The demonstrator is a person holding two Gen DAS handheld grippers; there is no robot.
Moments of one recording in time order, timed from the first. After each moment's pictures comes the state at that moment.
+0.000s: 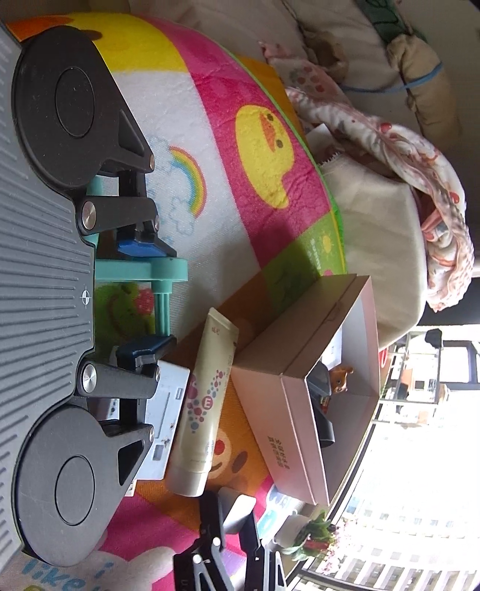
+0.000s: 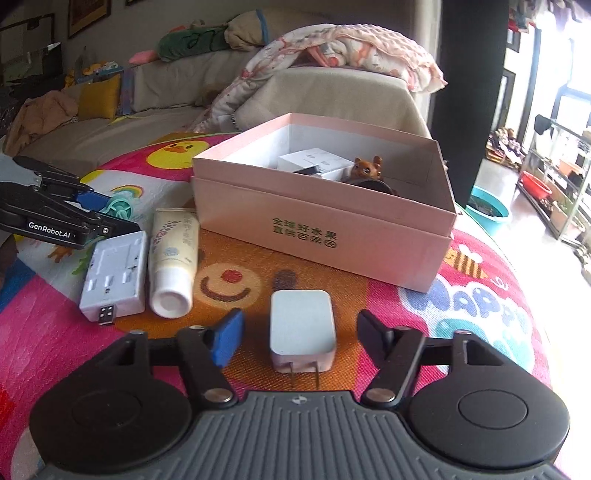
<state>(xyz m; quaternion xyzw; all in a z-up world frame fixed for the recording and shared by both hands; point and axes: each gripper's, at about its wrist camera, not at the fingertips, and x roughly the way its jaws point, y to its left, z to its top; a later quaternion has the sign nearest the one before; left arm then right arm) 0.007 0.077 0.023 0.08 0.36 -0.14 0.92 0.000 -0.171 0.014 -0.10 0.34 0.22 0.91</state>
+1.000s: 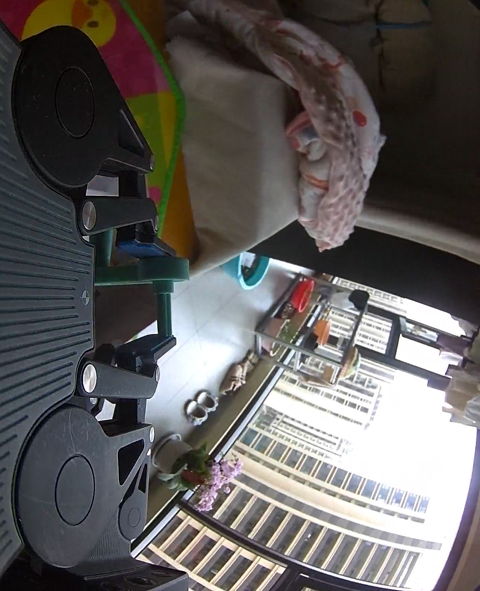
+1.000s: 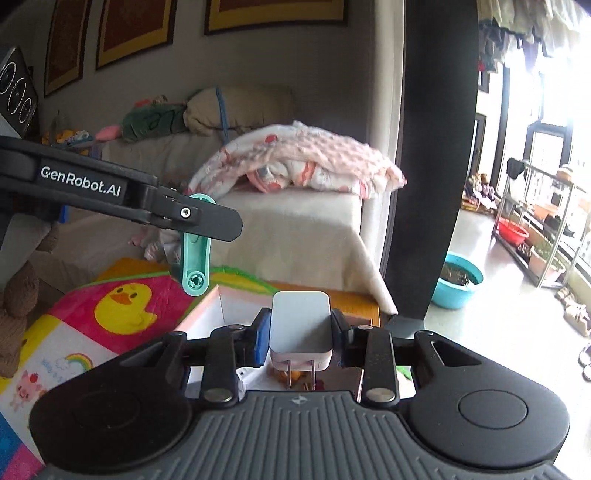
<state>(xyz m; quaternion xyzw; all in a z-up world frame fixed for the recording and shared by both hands) 0.176 -0.009 0.142 -0.09 0.30 -0.23 0.92 0.125 -0.192 0.128 -0.06 0.26 0.18 0.95</state>
